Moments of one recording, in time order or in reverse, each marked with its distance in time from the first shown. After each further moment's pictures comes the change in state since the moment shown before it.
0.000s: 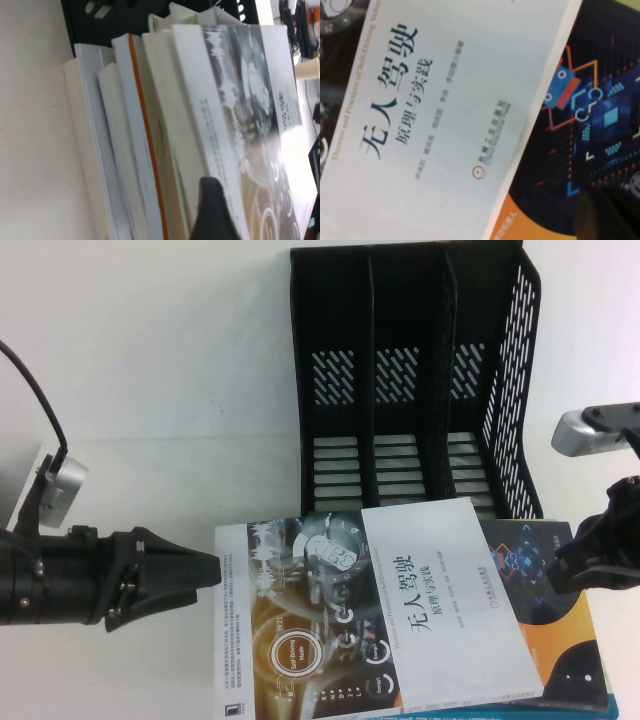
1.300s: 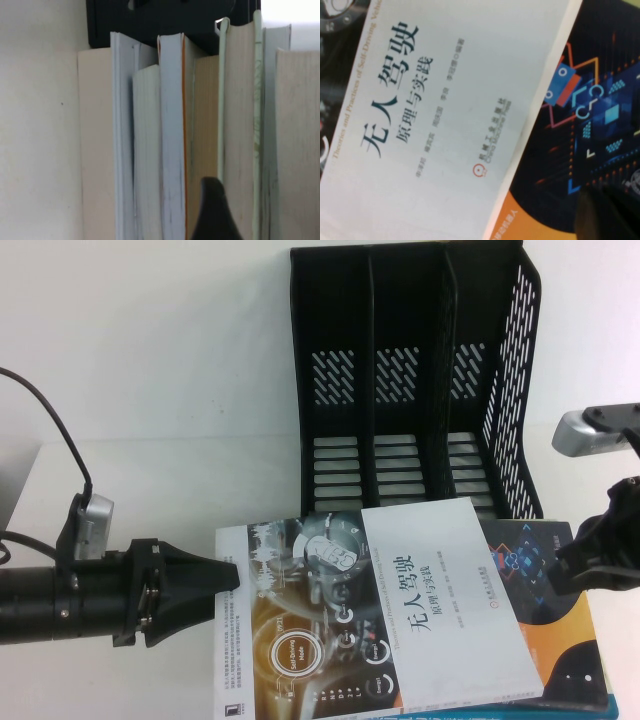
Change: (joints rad) right arm 0.000 -0.004 0.000 0.000 0.008 0.004; left arm 0.002 0.296 0.031 -0.221 0.080 0.177
